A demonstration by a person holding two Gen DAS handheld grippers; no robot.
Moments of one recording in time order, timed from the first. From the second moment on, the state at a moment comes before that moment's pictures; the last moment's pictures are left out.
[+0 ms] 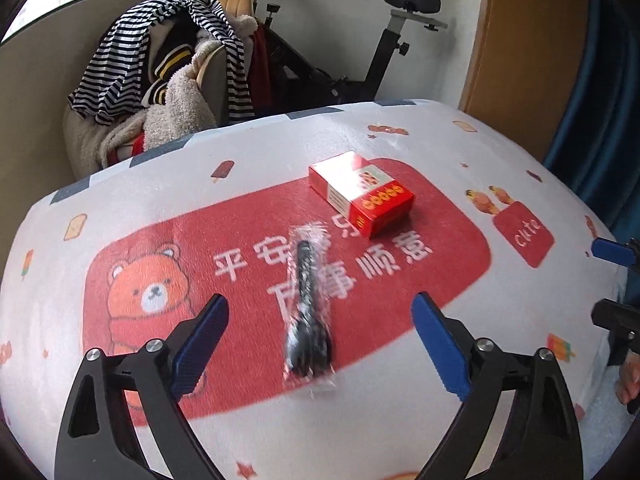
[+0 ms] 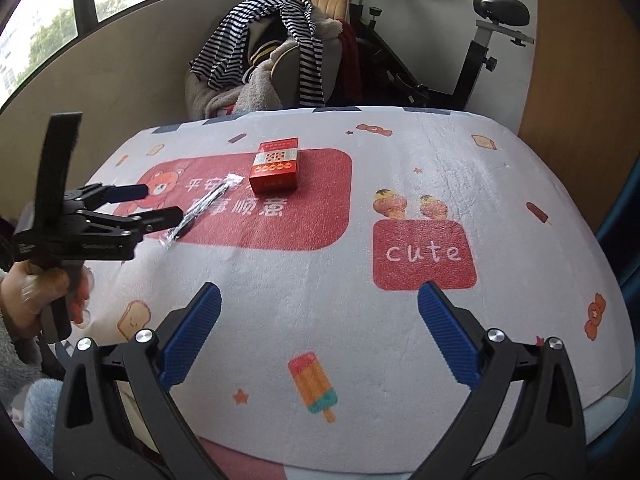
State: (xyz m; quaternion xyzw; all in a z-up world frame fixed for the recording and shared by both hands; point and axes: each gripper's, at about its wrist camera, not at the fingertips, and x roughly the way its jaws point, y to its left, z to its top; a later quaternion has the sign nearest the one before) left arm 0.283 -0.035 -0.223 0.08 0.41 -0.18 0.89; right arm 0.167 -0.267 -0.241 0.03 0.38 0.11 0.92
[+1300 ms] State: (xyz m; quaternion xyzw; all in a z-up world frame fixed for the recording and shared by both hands) left arm 0.211 0.070 -0.197 -0.04 0.39 -0.16 0.91; right arm 0.342 -0.158 -0.245 -0.08 0.44 0.12 0.89
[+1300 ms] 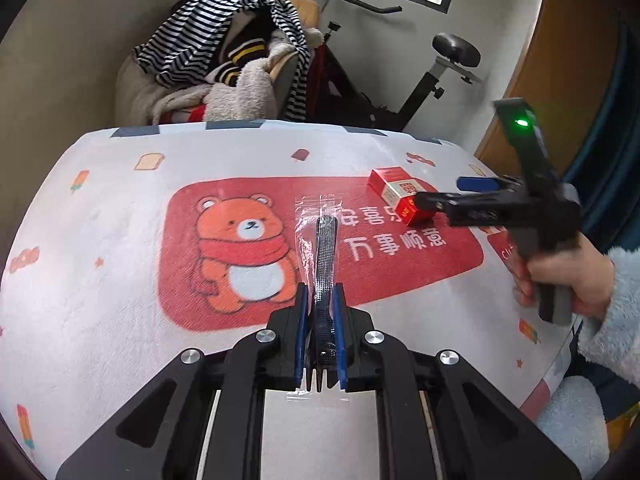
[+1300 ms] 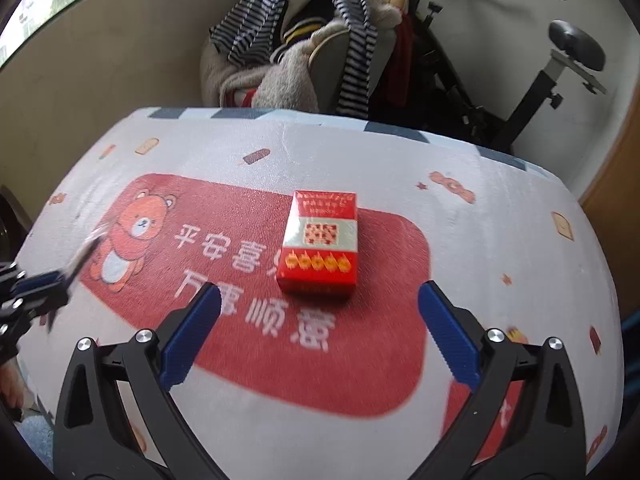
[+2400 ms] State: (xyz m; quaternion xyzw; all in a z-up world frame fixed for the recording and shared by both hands) left arm 0.168 0.069 -0.184 -0.05 0.38 -0.18 0.91; right arm 0.331 -0.134 -0.240 -0.11 0.46 0.17 0.86
